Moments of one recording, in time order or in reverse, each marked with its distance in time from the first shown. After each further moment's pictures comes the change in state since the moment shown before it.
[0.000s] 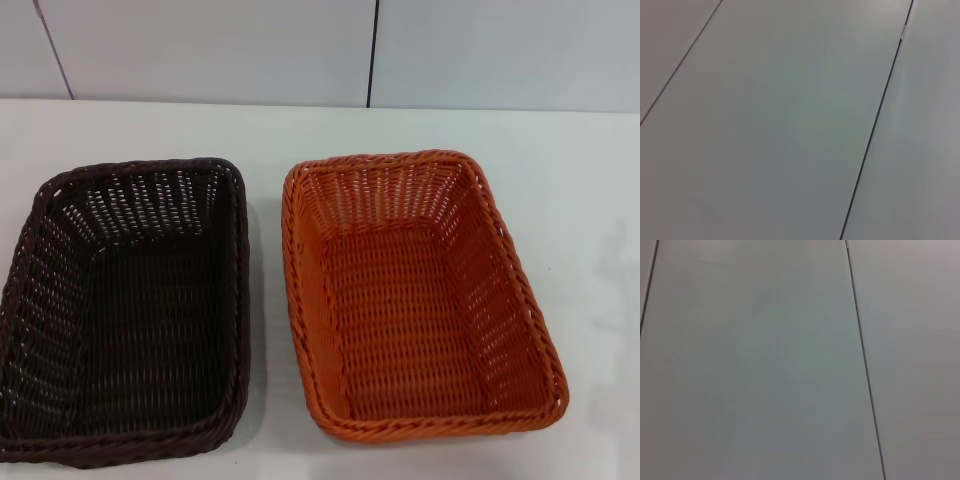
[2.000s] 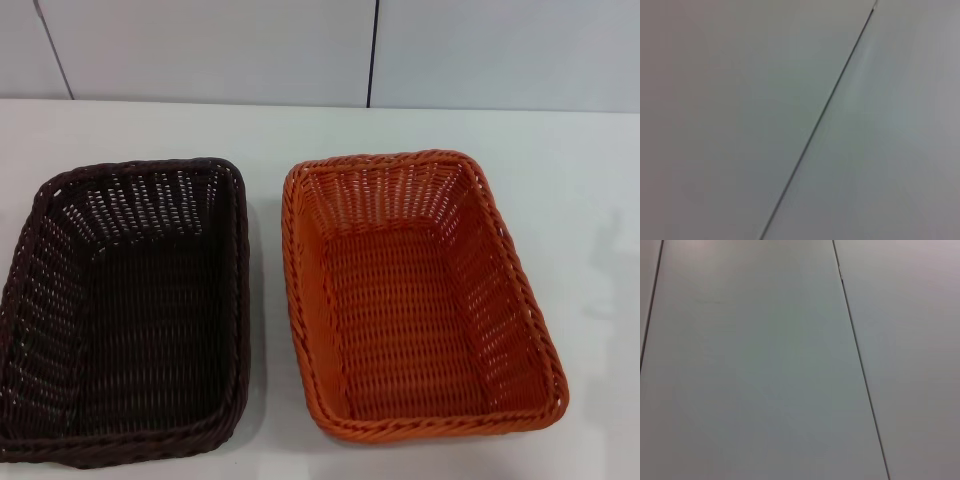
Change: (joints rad) left arm 0.042 0.006 0.016 -0.365 0.233 0.021 -0.513; right arm 0.040 -0.003 0.002 0.034 -0.001 -0.054 0.002
